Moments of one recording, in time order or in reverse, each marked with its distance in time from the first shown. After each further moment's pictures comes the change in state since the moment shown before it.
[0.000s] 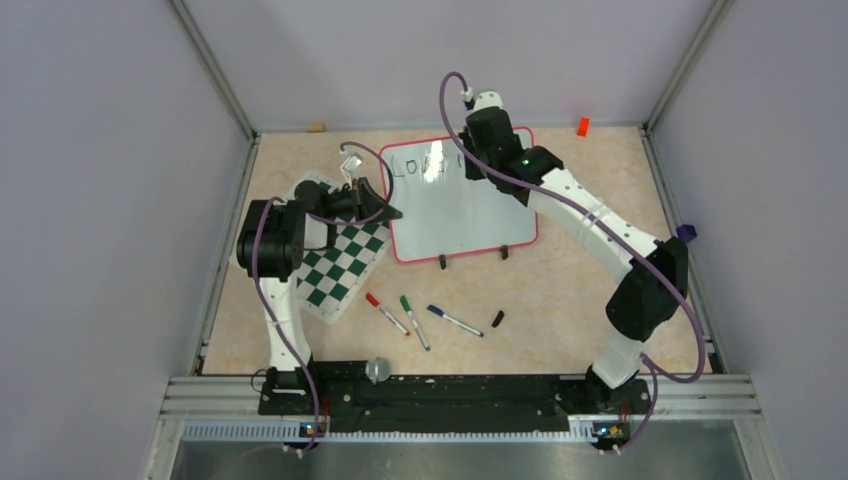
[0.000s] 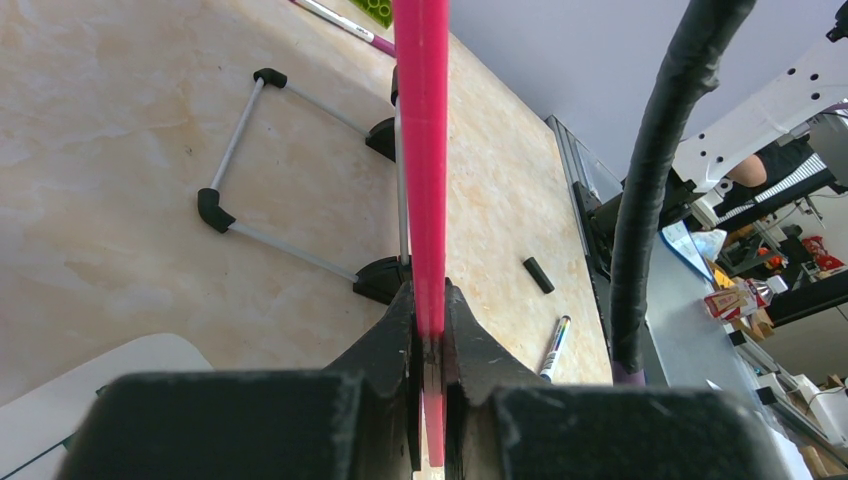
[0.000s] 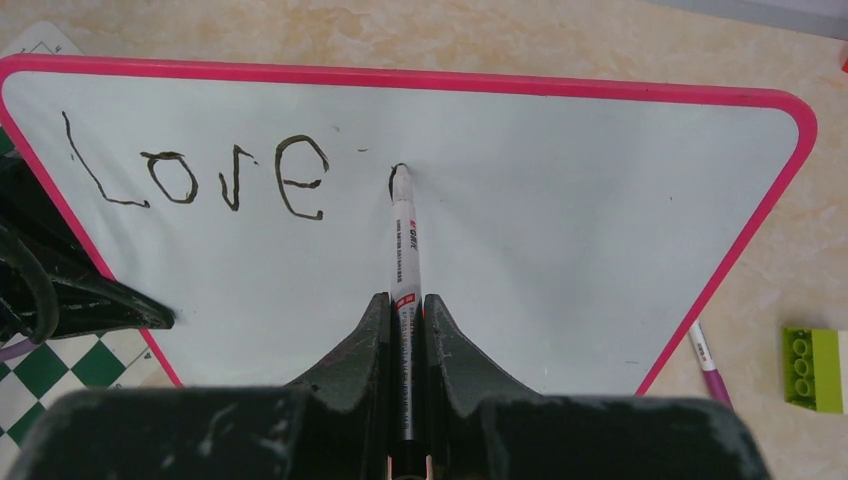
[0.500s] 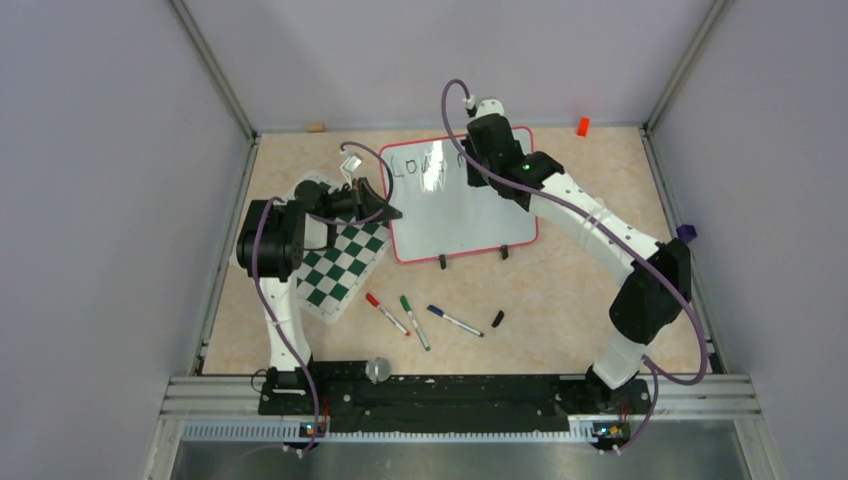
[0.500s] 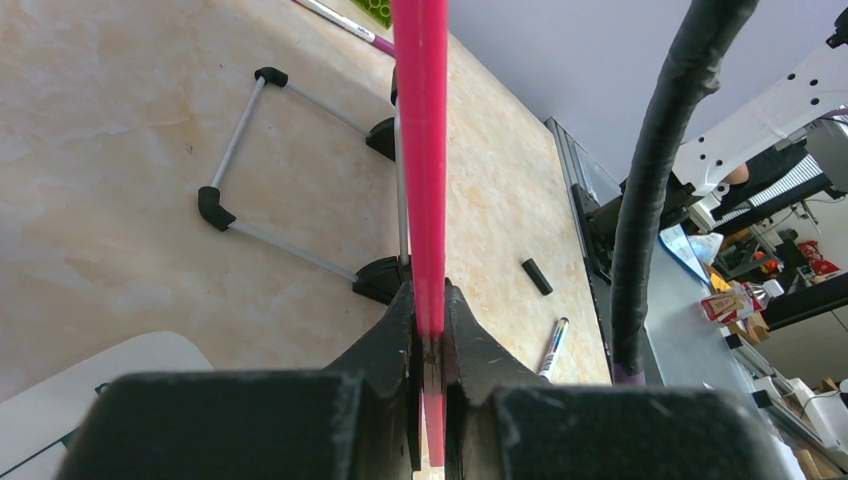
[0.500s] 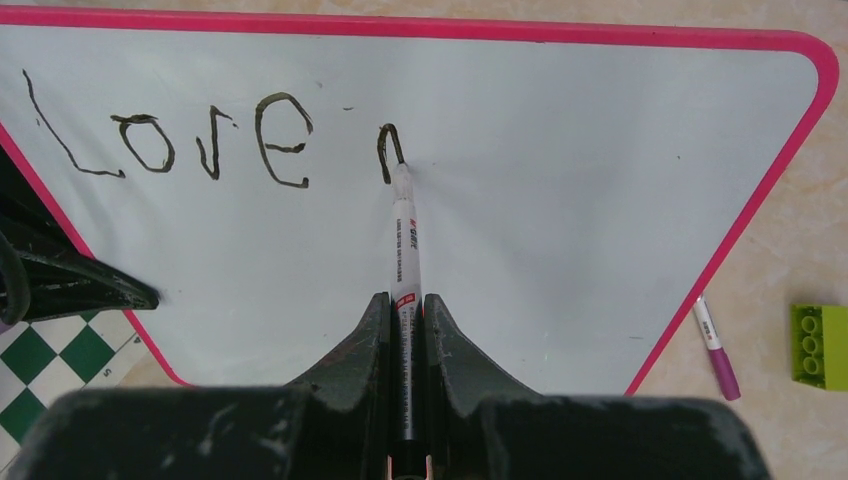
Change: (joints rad) left arm 0.000 0.000 0.000 -0.006 -0.003 -0.004; right arm 0.000 -0.016 -0.050 0.003 0.000 0.017
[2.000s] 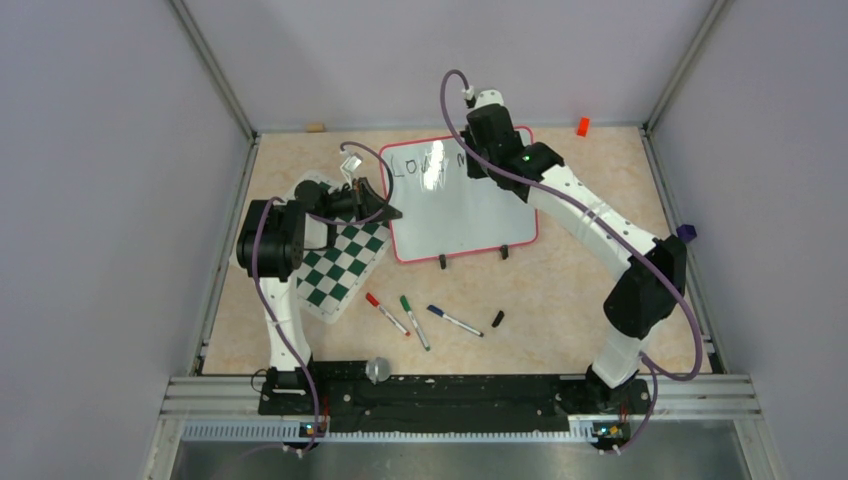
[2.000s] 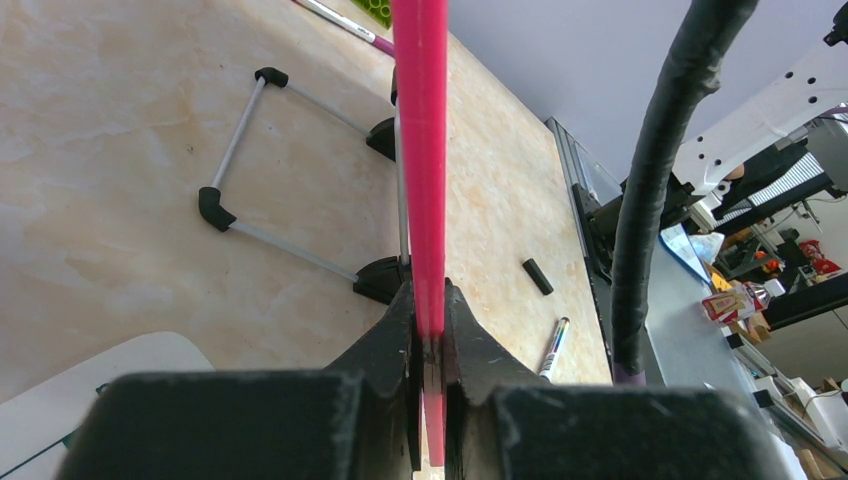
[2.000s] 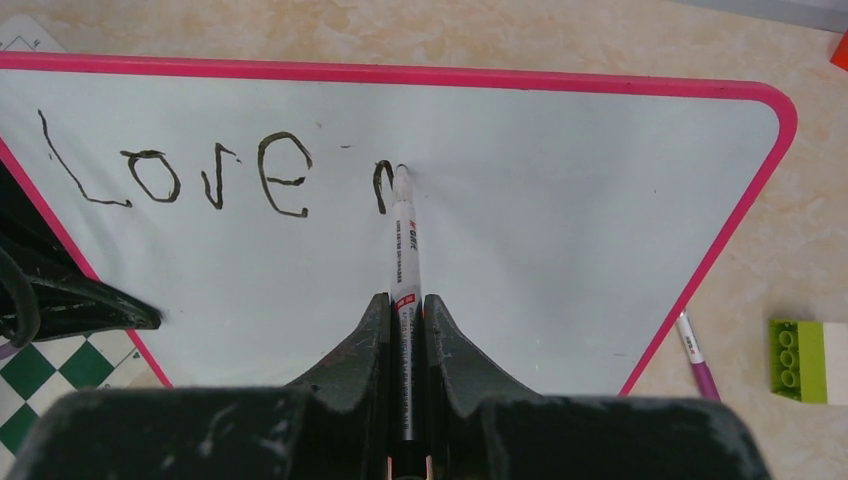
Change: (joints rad) left arm 0.000 0.000 0.000 0.000 0.000 0.003; right arm -0.011 0.033 0.082 -0.040 0.002 -0.019
